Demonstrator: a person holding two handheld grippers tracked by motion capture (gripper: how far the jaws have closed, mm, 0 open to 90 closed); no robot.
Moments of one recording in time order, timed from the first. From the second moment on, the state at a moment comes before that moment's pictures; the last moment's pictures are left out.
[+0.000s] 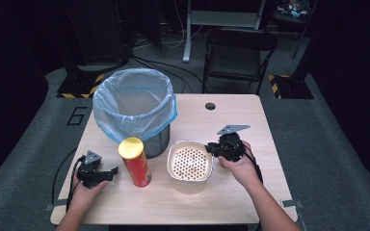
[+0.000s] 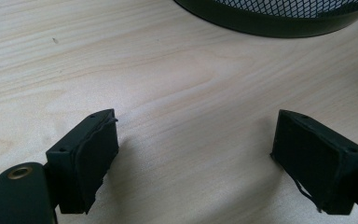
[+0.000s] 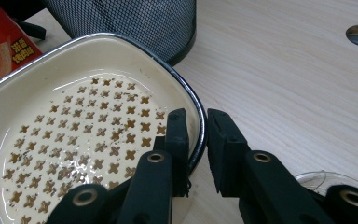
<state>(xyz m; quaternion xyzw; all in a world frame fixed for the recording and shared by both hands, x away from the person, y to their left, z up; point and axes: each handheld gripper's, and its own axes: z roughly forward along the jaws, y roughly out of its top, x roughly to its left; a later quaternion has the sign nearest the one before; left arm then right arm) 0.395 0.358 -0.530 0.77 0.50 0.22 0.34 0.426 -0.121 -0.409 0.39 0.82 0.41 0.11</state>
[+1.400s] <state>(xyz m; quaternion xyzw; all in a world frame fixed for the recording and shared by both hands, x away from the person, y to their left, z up) 0.395 0.358 -0.531 0.77 0.50 0.22 0.34 0.411 -0.197 -0.441 0.40 0.80 0.41 0.20</state>
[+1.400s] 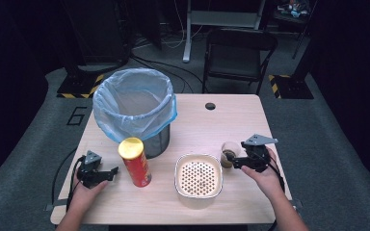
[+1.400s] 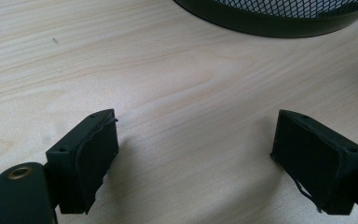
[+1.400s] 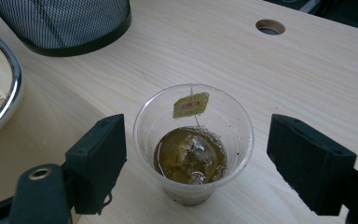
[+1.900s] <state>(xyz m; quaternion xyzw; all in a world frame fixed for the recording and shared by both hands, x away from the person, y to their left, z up) 0.395 0.358 -0.530 0.77 0.50 0.22 0.34 0.427 -0.180 -0.468 0.41 0.80 0.39 0.19</state>
